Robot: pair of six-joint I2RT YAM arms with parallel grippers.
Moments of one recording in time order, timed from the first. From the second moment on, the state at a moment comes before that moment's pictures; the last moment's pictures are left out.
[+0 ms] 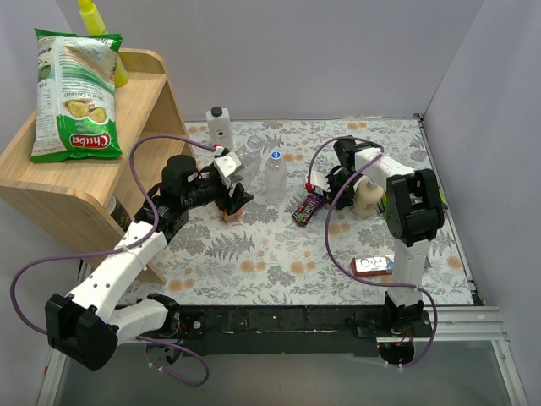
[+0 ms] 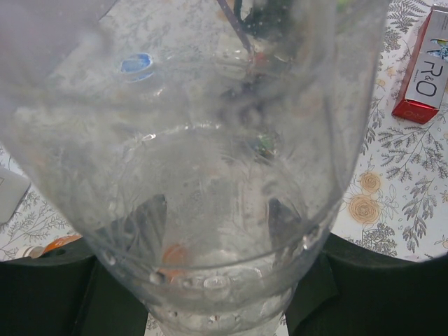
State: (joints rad) left arm -0.44 1.09 0.95 -0.19 0.54 0.28; right arm 0.30 2.03 1.50 -0.93 -0.33 -1.40
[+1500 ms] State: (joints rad) left arm -0.73 1.20 0.47 0.26 0.72 0.46; right arm 0.79 1.37 1.61 -1.31 -0.75 -1.48
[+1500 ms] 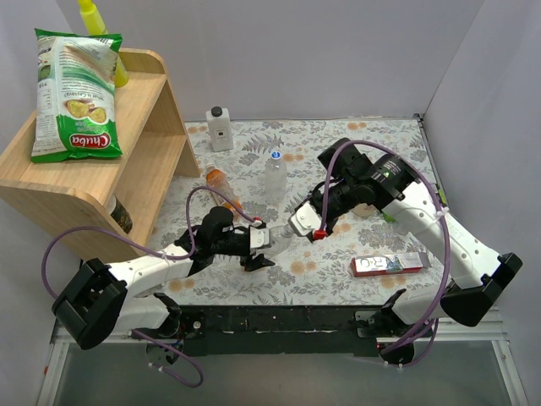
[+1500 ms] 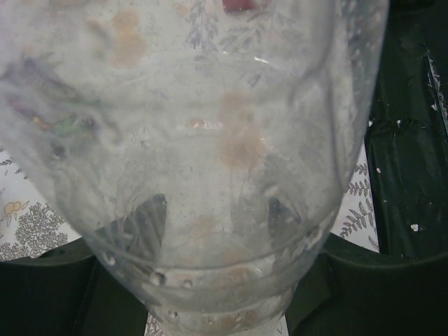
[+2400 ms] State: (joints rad) left arm -0.73 1.21 0.48 0.23 0.66 0.50; right arm 0.87 1.44 1.65 -1.35 -0.64 -1.57
